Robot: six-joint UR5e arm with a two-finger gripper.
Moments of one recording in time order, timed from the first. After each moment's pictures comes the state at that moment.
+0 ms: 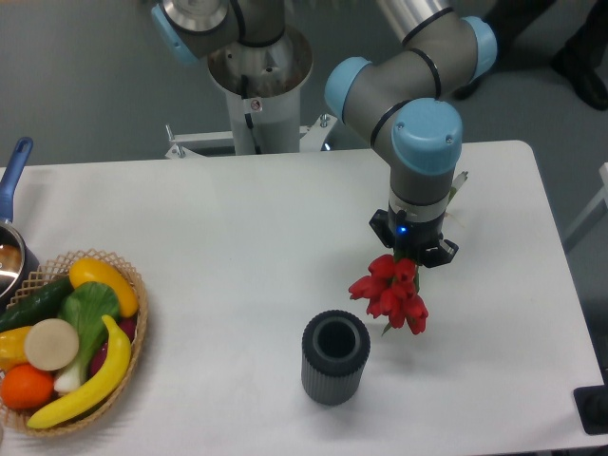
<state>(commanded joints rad) 2.60 -1.90 -1.64 -1.06 1.61 1.19</state>
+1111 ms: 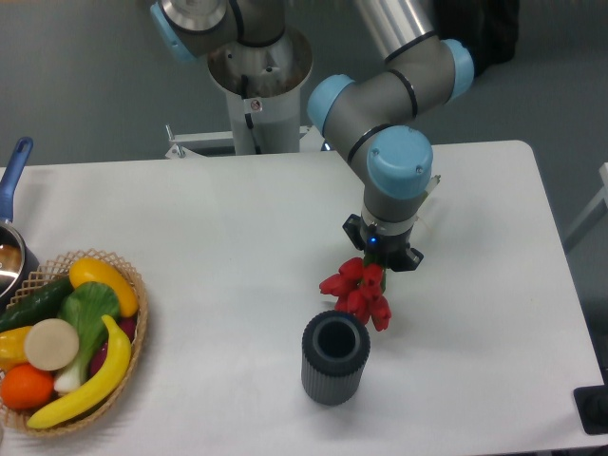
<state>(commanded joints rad) 2.56 -1.94 -1.74 -1.06 1.60 1.18</state>
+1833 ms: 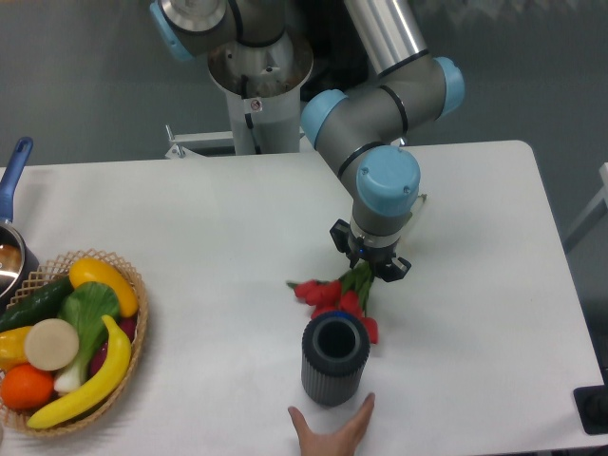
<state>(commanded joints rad) 2.55 -1.96 -1.74 -1.03 1.60 1.18</state>
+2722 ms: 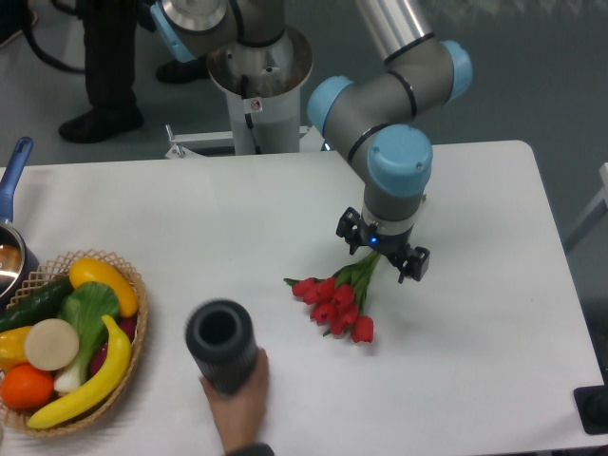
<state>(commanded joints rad) 2.62 -1.87 -1.74 -1.02 1.57 1.20</state>
